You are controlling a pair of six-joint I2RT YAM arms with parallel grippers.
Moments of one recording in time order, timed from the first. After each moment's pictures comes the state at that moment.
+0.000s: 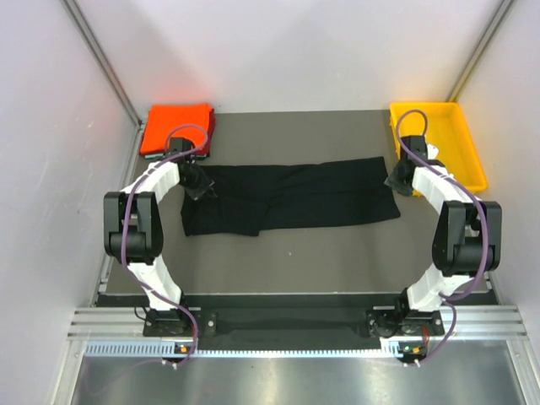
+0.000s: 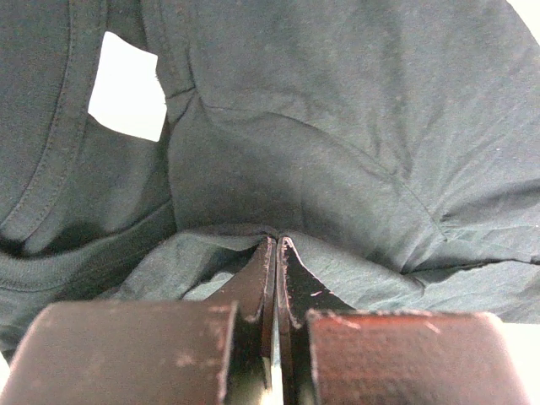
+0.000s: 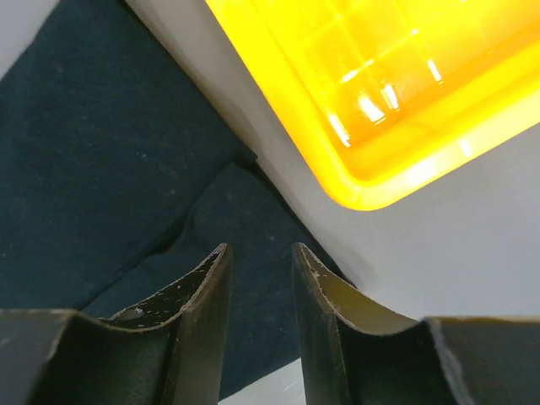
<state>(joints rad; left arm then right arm) -0.02 1.81 1.26 -0.59 0.20 -0.68 -0.01 1.67 1.13 -0.45 0.22 0.54</state>
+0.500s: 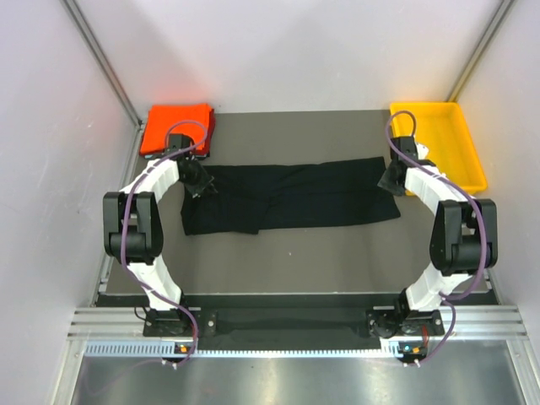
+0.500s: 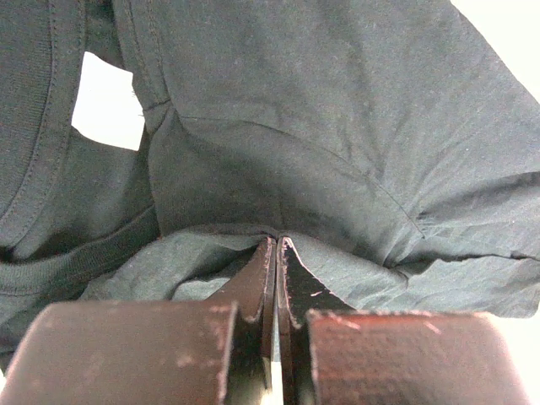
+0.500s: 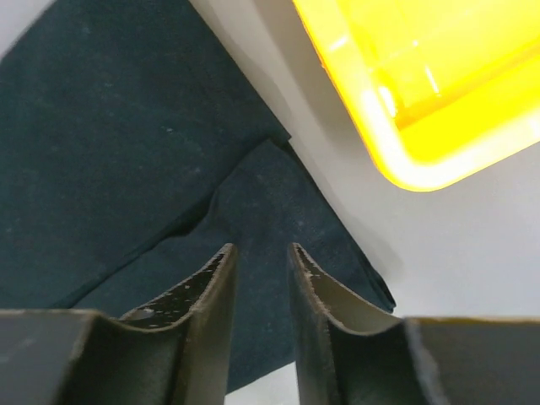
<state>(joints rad) -0.02 1.81 1.29 -0.59 0.22 -0.68 0.05 1.66 1.13 -0.46 0.25 0.54</state>
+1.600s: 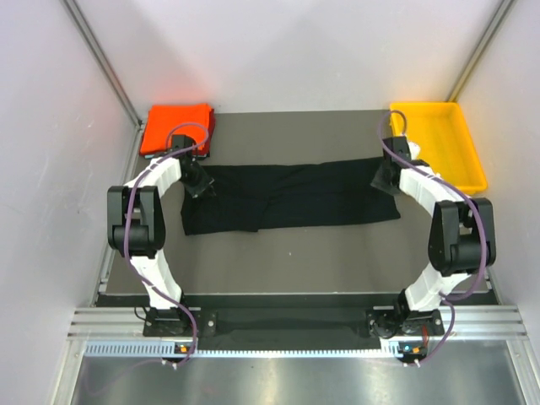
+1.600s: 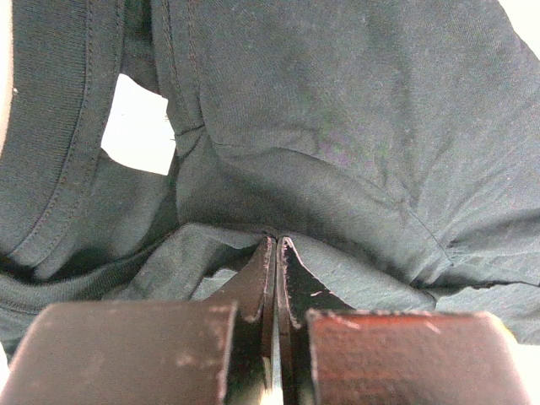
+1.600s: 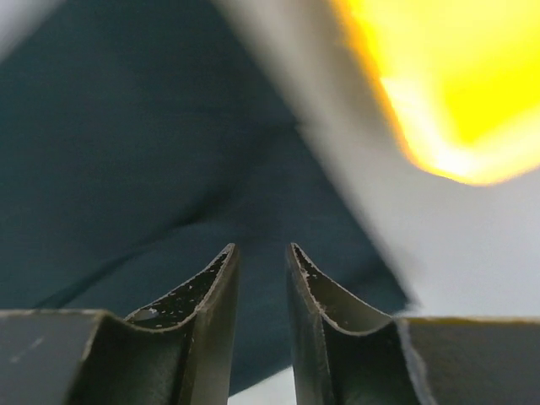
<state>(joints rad) -0.02 1.87 1.33 -0.61 0.16 -0.68 0.08 1.68 1.10 -0.45 0.28 0.57</state>
